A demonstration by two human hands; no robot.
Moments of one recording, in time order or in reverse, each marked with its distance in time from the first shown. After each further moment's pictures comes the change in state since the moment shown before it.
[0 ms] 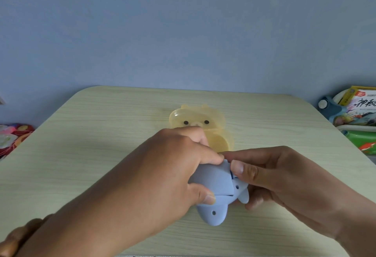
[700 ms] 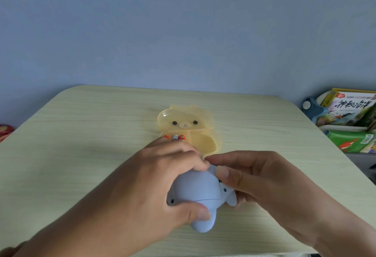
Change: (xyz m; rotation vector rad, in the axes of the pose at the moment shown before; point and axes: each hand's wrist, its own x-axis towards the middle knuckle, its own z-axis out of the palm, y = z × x) left_hand -0.013 -0.014 0.012 0.049 0.069 0.124; right_hand -0.004 0.007 0.010 0.039 0.173 -0.038
